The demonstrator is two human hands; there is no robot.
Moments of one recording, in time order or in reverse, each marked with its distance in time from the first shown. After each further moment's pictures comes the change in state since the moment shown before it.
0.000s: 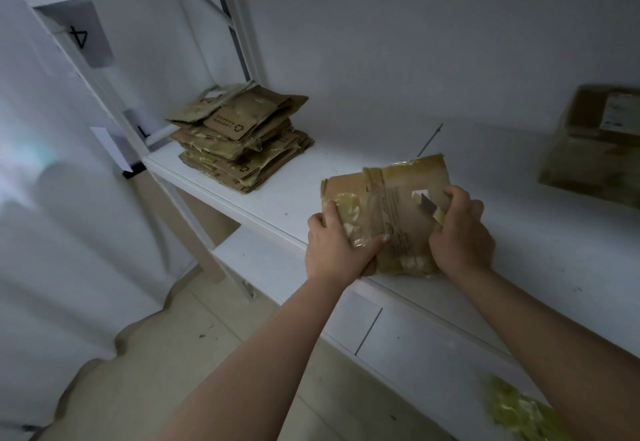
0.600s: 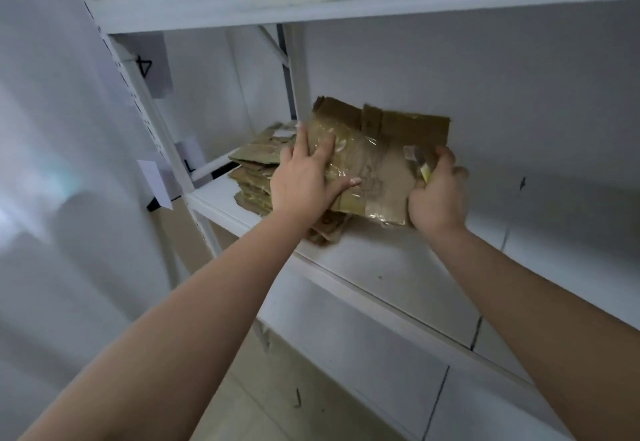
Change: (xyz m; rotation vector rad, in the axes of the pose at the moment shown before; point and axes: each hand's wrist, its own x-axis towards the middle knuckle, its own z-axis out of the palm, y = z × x) left_hand 0.175 -0.090 -0.203 0.380 0.343 0.362; right_hand 0.069 -0.242 0.068 0.291 0.160 -0.003
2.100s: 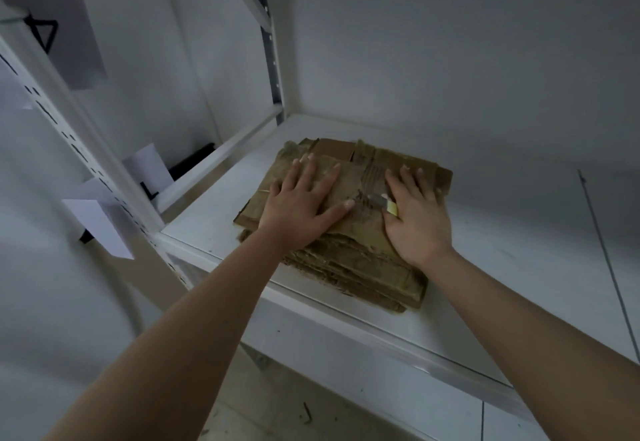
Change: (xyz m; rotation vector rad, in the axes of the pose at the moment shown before) left_hand 0.118 -0.180 0.130 -0.135 -0.491 0.301; right_hand 0.054 -0.041 0.187 -0.564 -0.265 -0.188
